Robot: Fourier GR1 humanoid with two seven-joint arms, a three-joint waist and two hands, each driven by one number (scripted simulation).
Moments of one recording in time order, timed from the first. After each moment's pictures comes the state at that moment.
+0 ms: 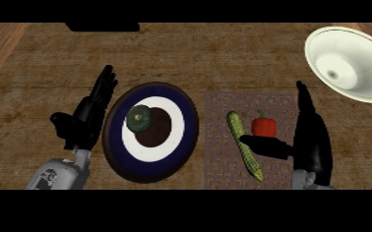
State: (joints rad) left arm -0.17 0.29 -0.27 -1.53 0.19 0.29 0.05; right arm -0.05 -0.03 0.22 -1.91 0.88 -0.18 0.89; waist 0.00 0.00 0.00
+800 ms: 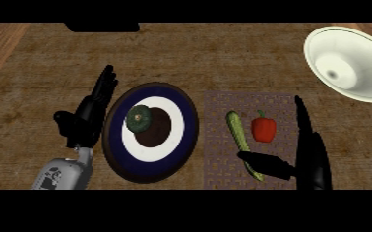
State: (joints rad) left arm -0.17 0.21 -0.19 -1.51 0.11 0.21 0.05; right arm 0.11 -0.01 0.24 -1.94 0.75 -0.25 0.71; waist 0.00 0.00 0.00
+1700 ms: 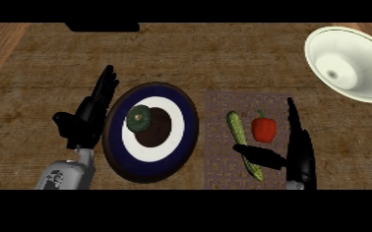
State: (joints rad) left arm -0.15 0.14 -0.12 -1.53 0.03 0.14 0.07; right arm 0.09 -0.01 0.19 -1.73 0.55 -0.39 0.52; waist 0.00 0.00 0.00
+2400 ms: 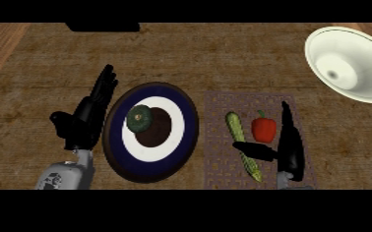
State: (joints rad) left arm -0.14 0.11 -0.09 -1.58 0.00 0.12 0.12; right arm 0.01 -0.02 0.16 -1.48 0.62 -0.46 0.49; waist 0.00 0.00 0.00
